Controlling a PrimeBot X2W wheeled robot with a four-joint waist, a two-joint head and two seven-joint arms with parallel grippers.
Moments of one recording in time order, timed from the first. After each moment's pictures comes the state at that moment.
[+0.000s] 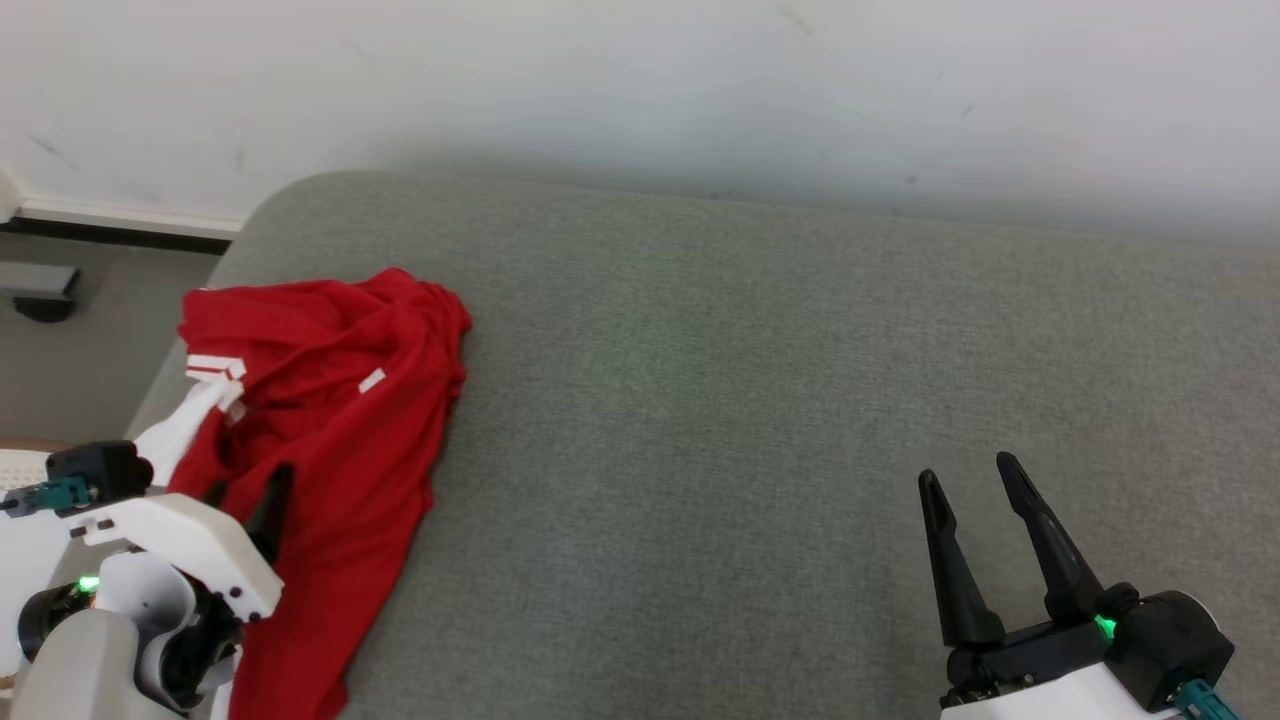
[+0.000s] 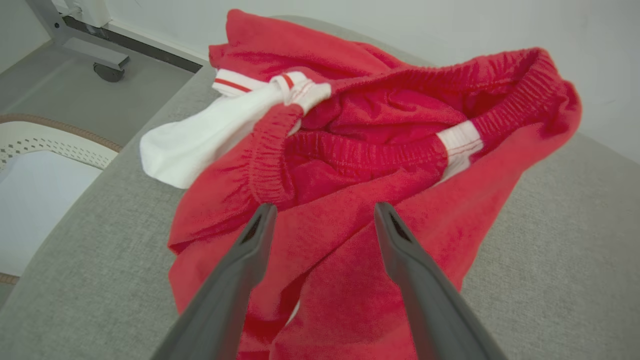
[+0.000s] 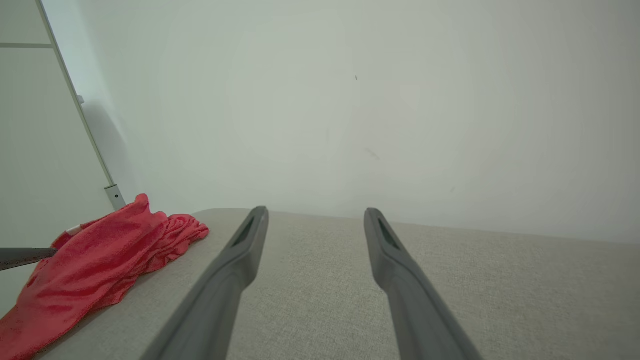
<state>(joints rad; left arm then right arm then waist) -0.43 0.30 0.03 0.58 -0.48 -0.13 0.23 -0.10 -0.05 0.21 0.06 0.28 0.13 -0.26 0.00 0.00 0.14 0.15</state>
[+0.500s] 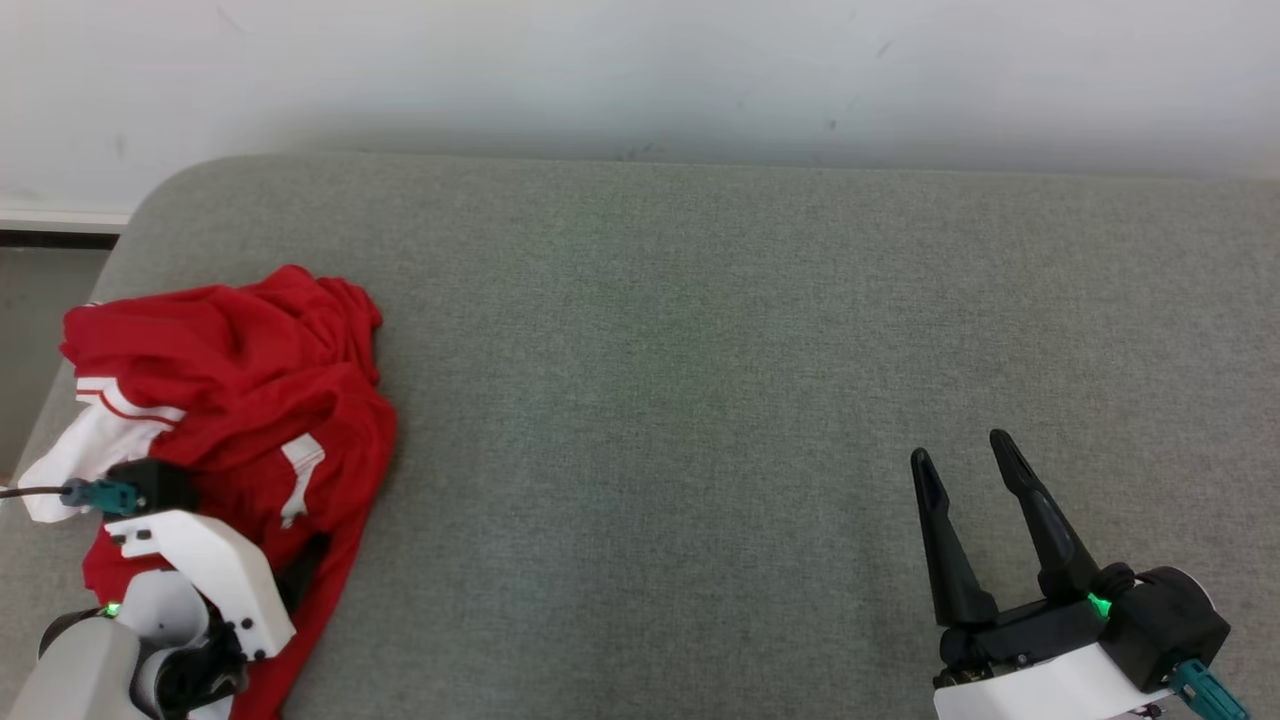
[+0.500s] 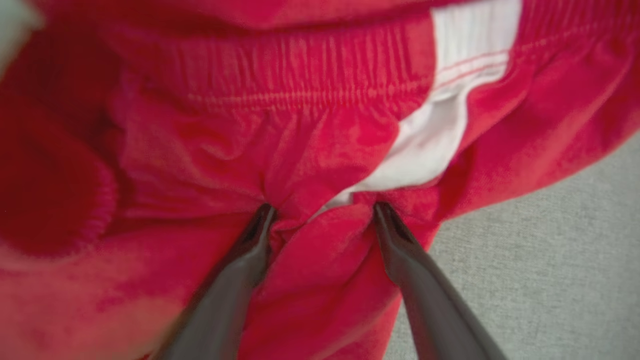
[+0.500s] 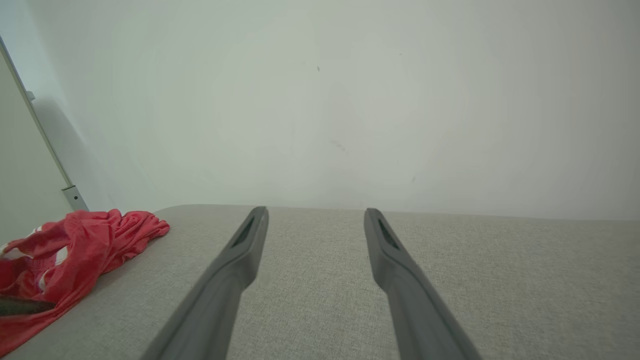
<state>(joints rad) -0.42 0.39 -0.16 0.62 -0.64 -0.13 0.46 -0.14 -0.05 0.22 0.06 0.28 0.13 -0.26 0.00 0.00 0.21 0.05</state>
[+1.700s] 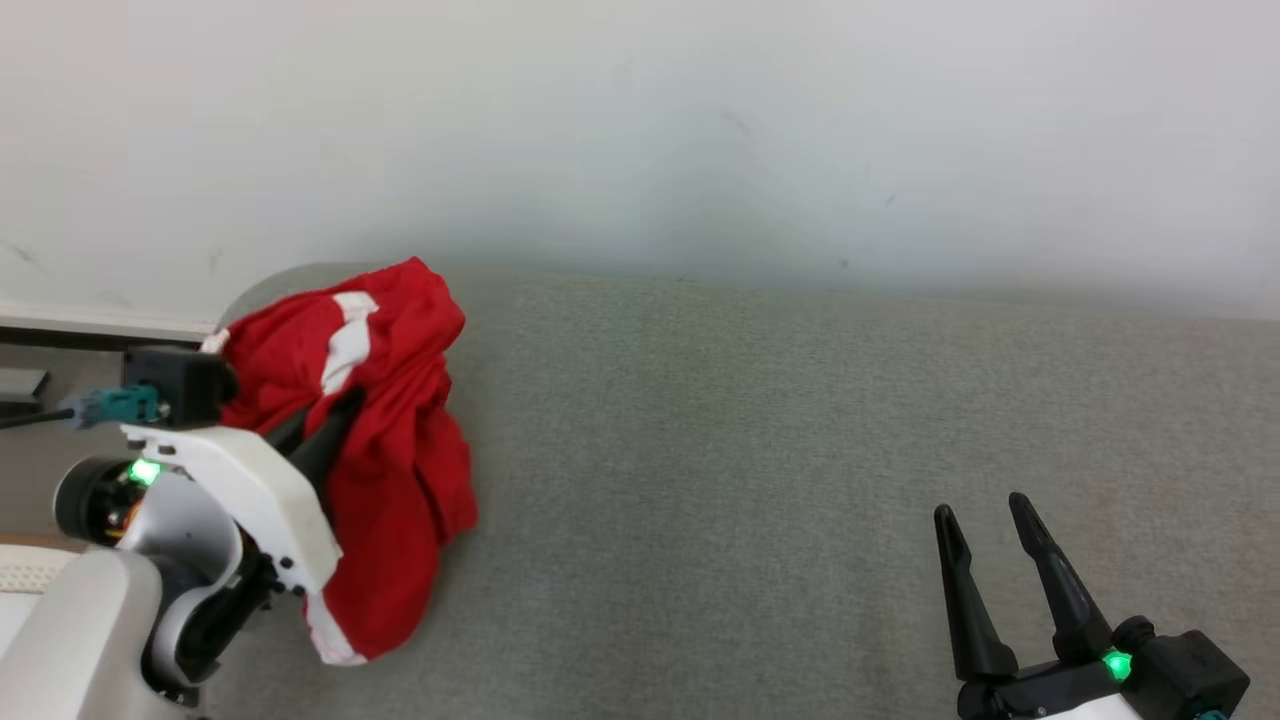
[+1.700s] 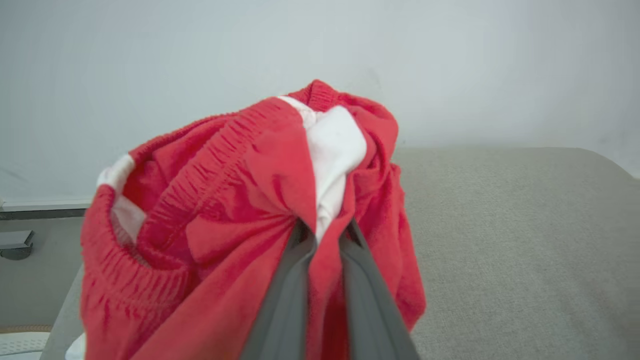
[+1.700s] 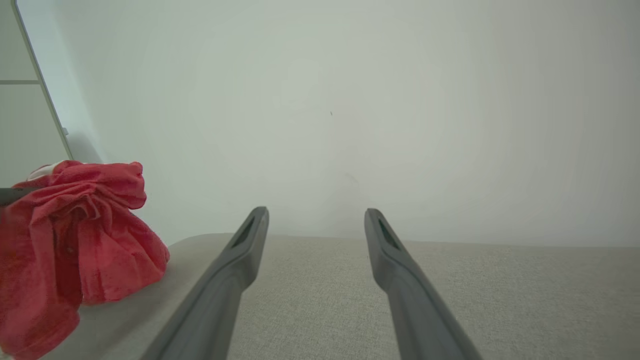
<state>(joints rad) -0.40 0.48 -0.24 0.11 -0.62 -0.07 0.38 -0.04 -0.05 0.20 0.06 0.34 0.13 -0.26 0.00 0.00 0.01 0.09</state>
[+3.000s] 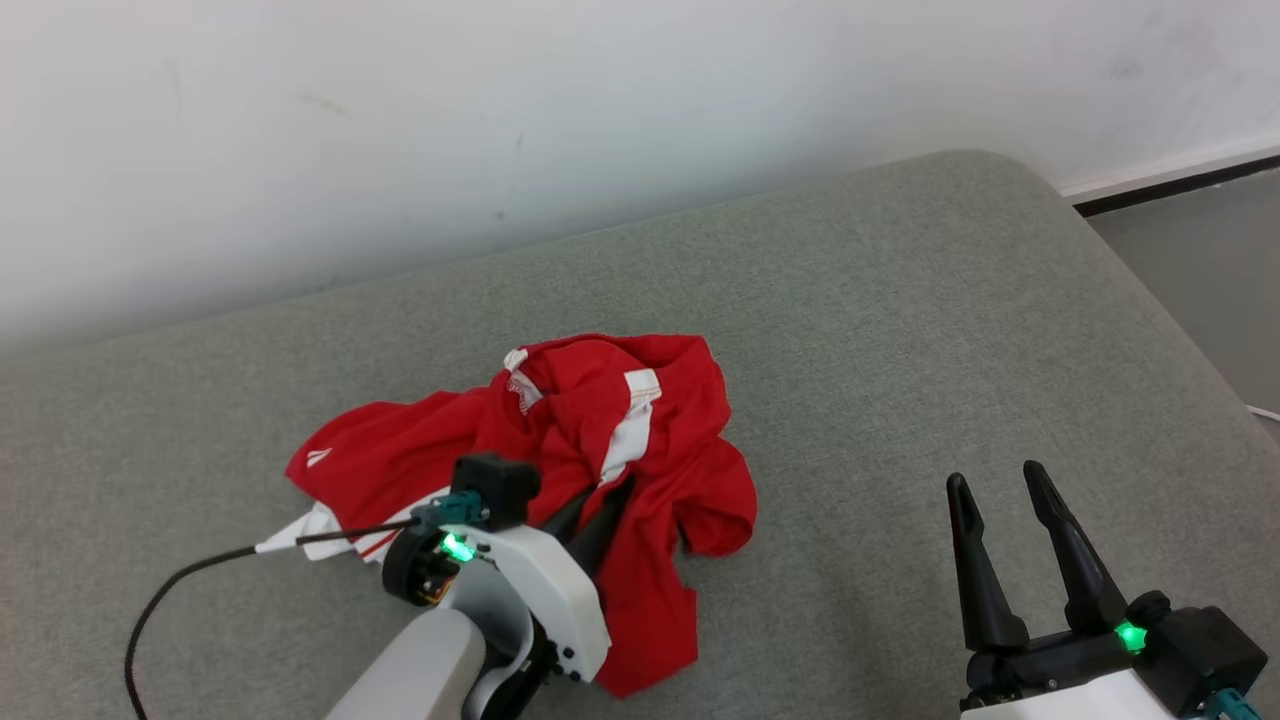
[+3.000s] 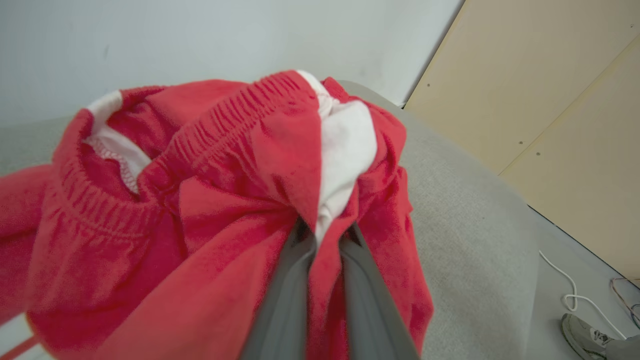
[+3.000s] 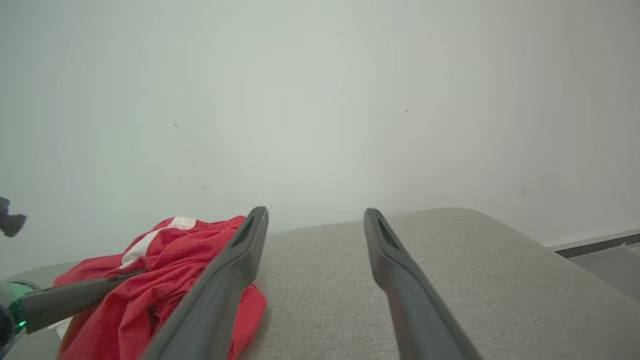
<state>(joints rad) -0.49 0.14 -0.56 0.45 -0.55 -0.12 0.01 -0.08 -0.05 0.18 0.05 0.33 0.13 -0.26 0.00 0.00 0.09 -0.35</state>
